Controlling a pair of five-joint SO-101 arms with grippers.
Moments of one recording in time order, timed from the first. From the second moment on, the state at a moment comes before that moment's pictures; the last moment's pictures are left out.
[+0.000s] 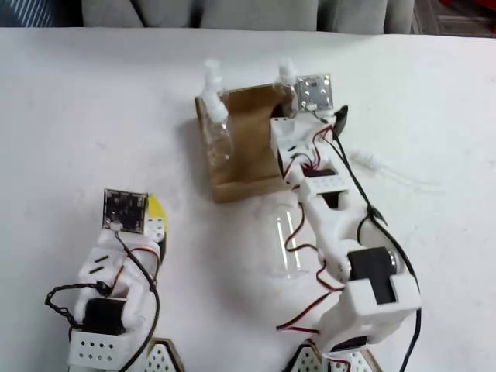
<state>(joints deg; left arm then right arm) -1.2 -103.8 97.1 45.4 -0.7 -11.8 6.6 37.1 -12.0 1.0</state>
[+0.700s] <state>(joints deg) -1.2 -103.8 97.1 45.4 -0.7 -8.2 -29.9 49.7 15.1 -0.6</state>
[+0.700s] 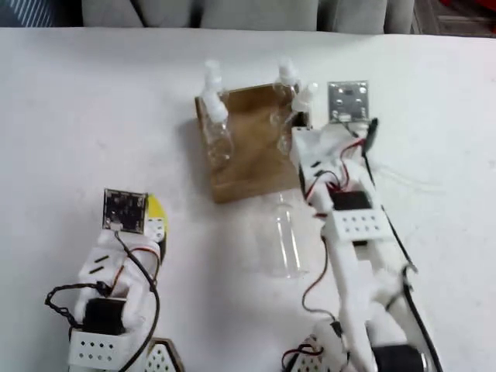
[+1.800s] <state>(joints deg) 6.9 -103.8 92.3 54.0 9.8 14.0 -51.2 75.6 52.2 23.6</state>
